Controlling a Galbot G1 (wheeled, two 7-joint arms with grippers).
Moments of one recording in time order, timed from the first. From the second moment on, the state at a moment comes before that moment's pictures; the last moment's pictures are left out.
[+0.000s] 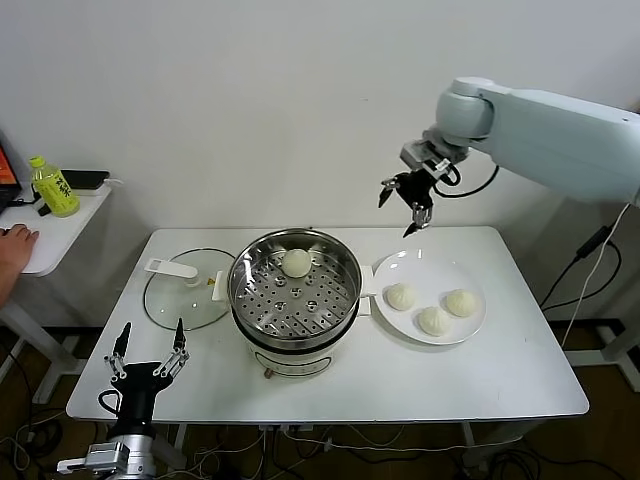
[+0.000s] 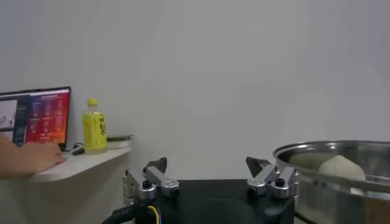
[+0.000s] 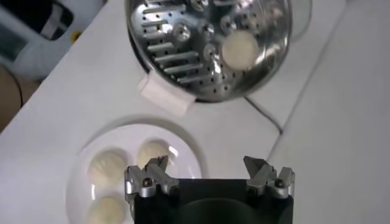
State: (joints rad) left arm 1.70 -1.55 -0.71 -2.08 -0.05 -0.19 0.02; right arm 0.75 0.91 -1.47 1.15 0.43 -0.02 -1.12
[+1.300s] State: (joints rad) left arm 1.73 -1.54 -0.73 -2.06 -0.05 -0.20 0.02; right arm 0.31 0.98 -1.31 0.99 0.26 -0.22 -0.98
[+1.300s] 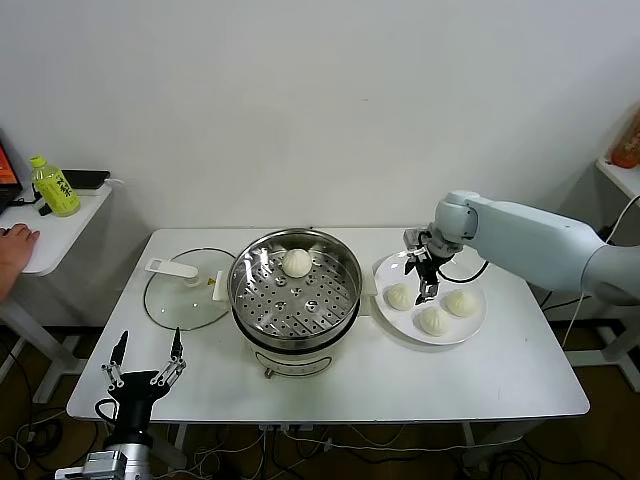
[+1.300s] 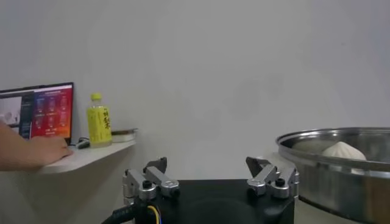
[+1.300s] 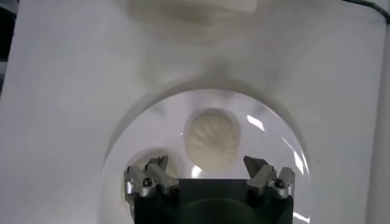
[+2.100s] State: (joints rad) left arm 1.72 -1.54 -0.73 -2.05 -0.05 -0.20 0.02; right arm 0.19 1.06 -1.19 0.84 0.17 -0.19 -0.98
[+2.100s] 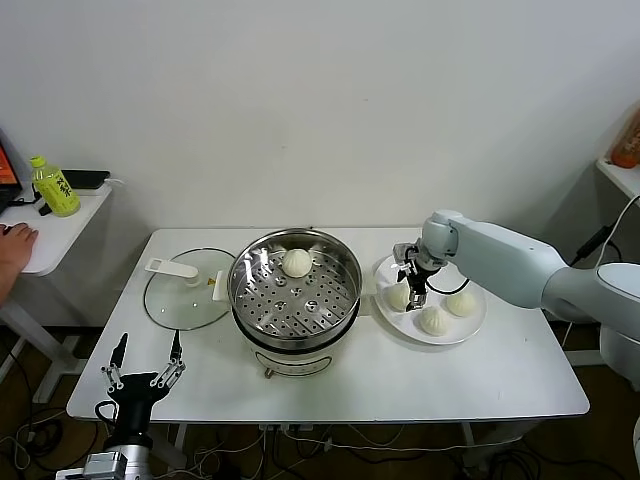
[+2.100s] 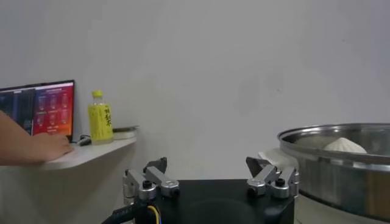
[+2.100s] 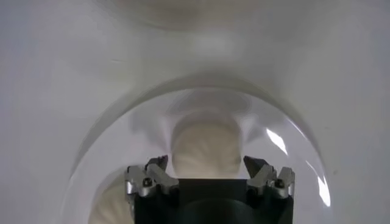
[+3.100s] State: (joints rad) left arm 1.72 -1.55 -0.73 -2.05 -0.05 -0.21 0.02; right arm 0.21 1.05 -1.16 0.84 0.18 -0.20 -1.02
